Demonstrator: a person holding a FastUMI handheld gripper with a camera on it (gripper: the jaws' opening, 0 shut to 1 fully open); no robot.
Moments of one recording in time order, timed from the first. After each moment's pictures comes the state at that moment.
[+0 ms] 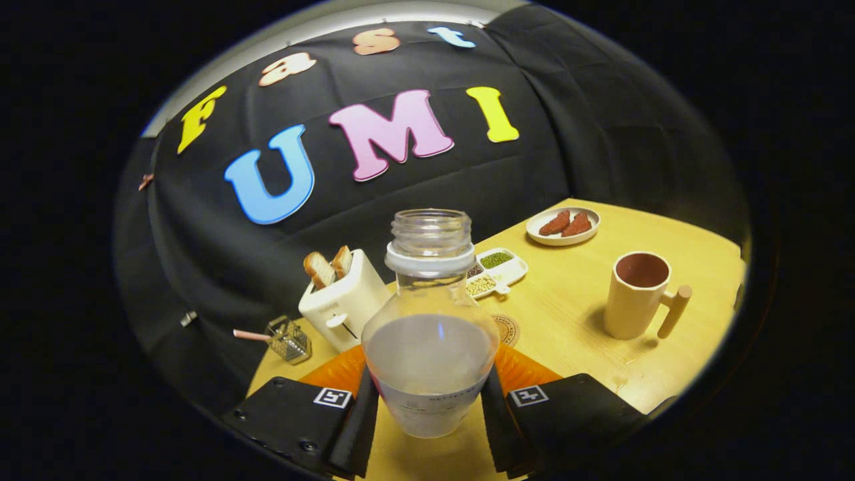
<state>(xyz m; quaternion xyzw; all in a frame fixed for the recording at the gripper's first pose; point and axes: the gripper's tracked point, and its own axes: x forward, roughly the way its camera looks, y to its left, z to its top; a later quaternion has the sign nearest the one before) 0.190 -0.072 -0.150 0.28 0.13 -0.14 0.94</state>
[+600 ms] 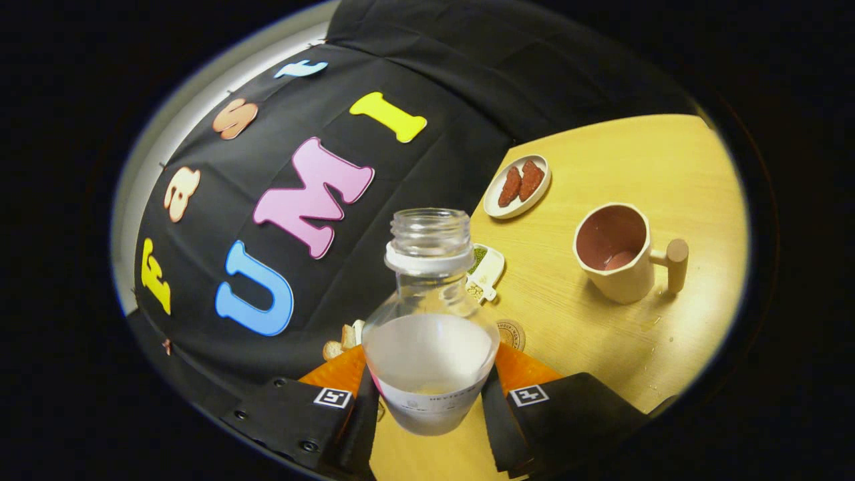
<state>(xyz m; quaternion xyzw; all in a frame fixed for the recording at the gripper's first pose) 0.188 -0.159 -0.135 0.53 0.09 -0.18 0.82</state>
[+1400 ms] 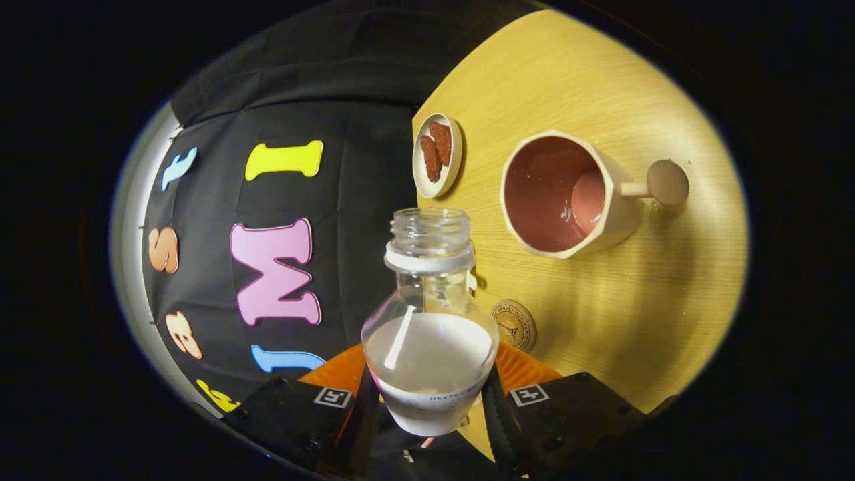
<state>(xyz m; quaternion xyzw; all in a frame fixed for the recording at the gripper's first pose) 0.195 -0.204 -0.169 0.75 0.09 -0.20 0.62</state>
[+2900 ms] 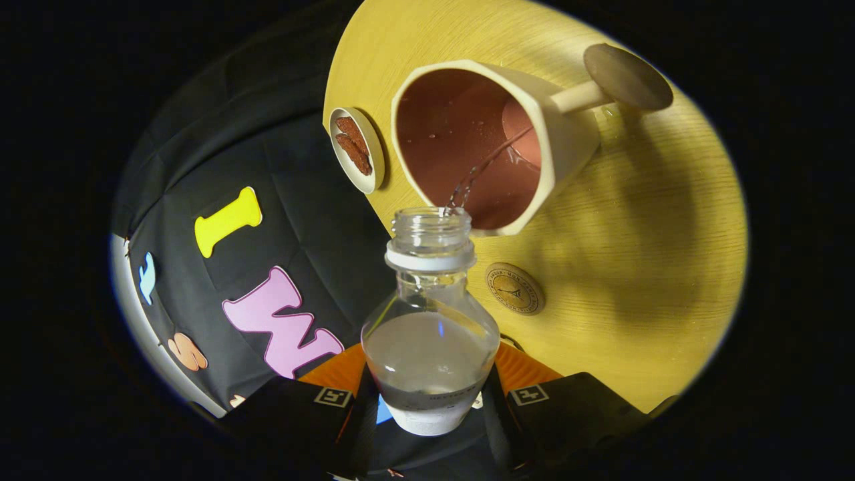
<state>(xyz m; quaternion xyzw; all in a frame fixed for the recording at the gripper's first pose) 0.199 -0.206 -0.183 0.87 0.12 -0.19 0.44</state>
